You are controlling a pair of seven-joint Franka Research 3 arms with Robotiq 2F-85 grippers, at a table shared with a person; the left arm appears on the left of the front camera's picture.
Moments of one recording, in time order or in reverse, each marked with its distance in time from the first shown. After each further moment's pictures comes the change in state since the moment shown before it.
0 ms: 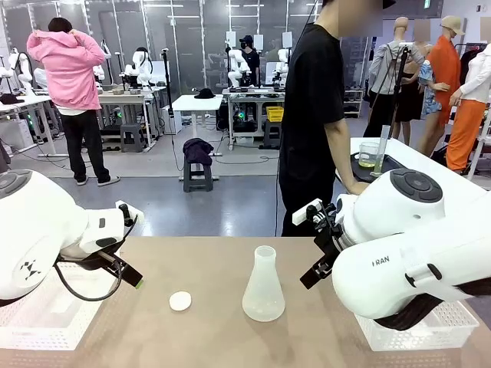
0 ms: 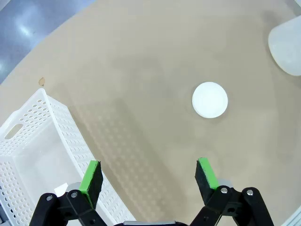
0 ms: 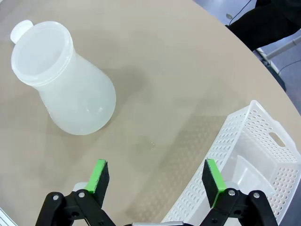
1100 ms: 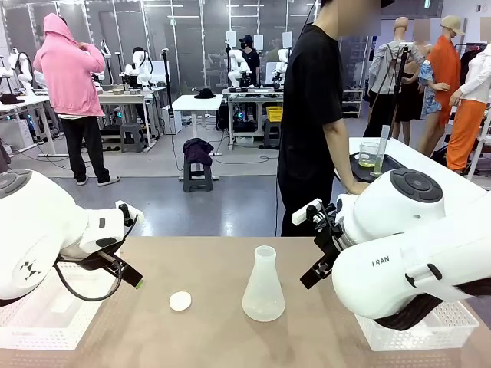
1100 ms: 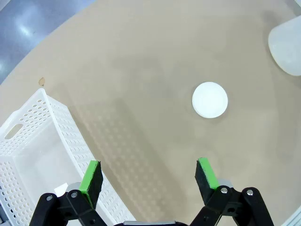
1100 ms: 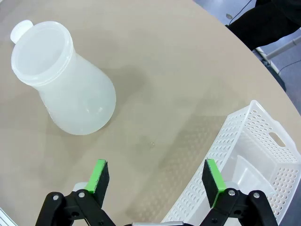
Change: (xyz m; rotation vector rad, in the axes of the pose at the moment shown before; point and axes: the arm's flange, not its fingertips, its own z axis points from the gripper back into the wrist) left arm 0.000 0.000 0.000 0.000 0.000 0.000; right arm 0.000 0.000 0.000 0.000 0.000 0.000
